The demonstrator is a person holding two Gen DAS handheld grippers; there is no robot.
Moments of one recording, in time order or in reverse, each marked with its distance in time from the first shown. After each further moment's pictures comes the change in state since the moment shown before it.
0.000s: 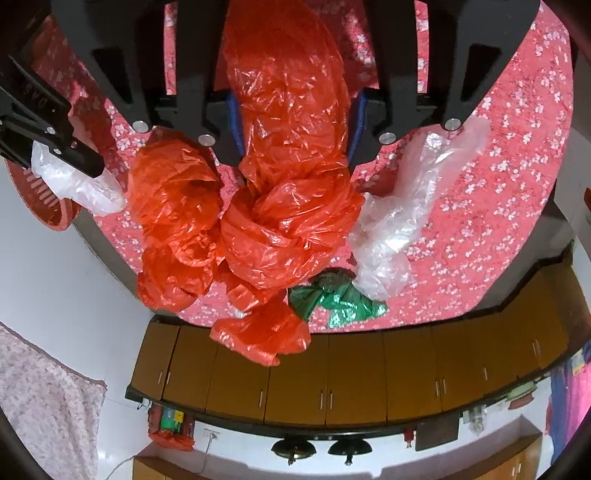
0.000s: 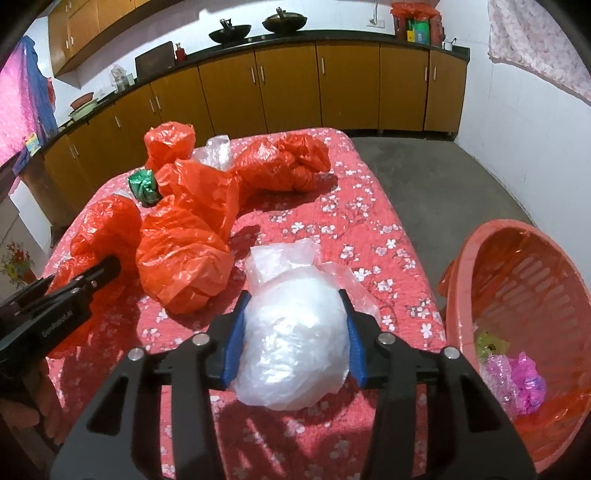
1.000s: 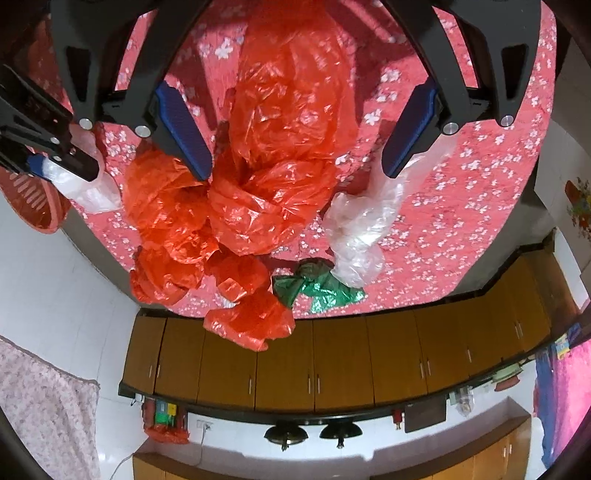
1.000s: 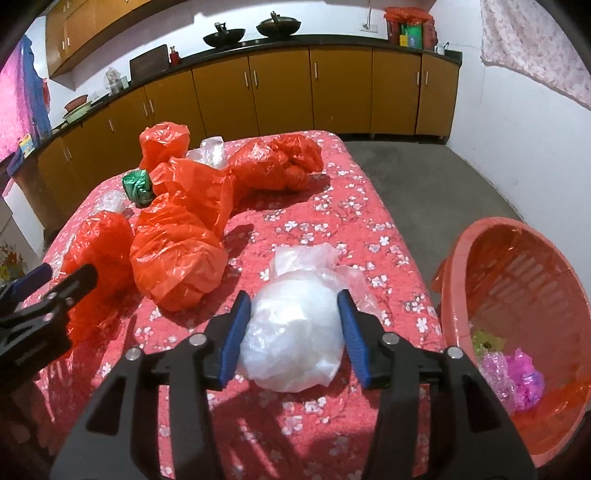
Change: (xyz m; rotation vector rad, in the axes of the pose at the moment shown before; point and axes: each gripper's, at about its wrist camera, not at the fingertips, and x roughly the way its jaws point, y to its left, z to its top) left arm -0.007 0.001 -0.006 0.027 -0.045 0.076; right arm 0.003 -0.001 -0.005 0.010 -0.011 -0.034
